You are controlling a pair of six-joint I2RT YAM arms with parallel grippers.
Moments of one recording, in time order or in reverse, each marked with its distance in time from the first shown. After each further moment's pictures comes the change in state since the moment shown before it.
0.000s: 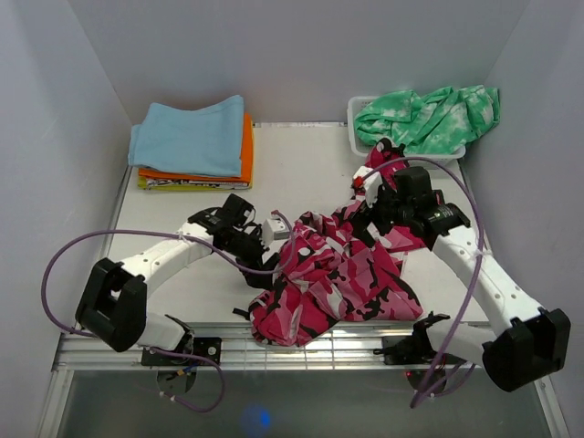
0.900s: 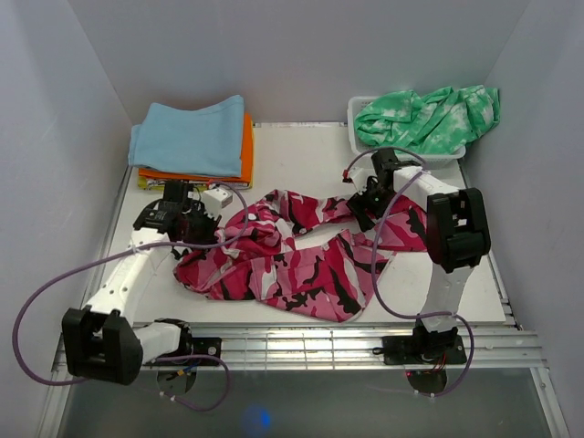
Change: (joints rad) left arm 0.333 -0.124 0.037 -0.039 -0.320 -0.098; right arm -0.246 0.836 0.383 -0.105 0.106 -0.161
